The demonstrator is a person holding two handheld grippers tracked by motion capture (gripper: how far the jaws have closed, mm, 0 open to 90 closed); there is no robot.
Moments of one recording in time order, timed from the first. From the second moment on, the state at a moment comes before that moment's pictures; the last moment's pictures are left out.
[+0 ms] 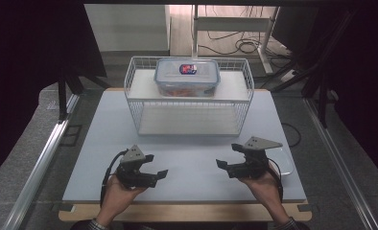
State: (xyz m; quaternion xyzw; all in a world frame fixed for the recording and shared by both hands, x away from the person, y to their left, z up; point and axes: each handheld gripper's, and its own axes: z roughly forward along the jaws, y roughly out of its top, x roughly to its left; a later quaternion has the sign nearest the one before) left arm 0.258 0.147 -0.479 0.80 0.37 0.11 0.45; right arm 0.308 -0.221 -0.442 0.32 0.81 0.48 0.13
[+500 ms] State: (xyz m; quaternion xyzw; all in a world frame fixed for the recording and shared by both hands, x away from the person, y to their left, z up) left arm 0.243 0.145 -0.513 0.83 0.37 0.14 0.40; right arm 0.294 -0.214 -0.479 0.30 0.84 0.43 0.13
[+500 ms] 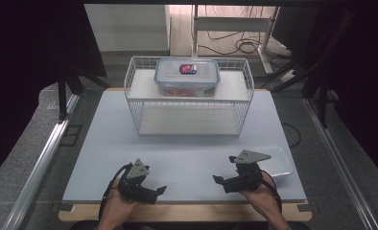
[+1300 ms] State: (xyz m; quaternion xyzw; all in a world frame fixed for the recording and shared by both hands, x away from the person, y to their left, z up) left arm 0.250 0.149 -0.528 0.82 0.38 0.14 0.41; right arm 0.316 -0.273 -0.463 0.39 0.81 0.40 0.17
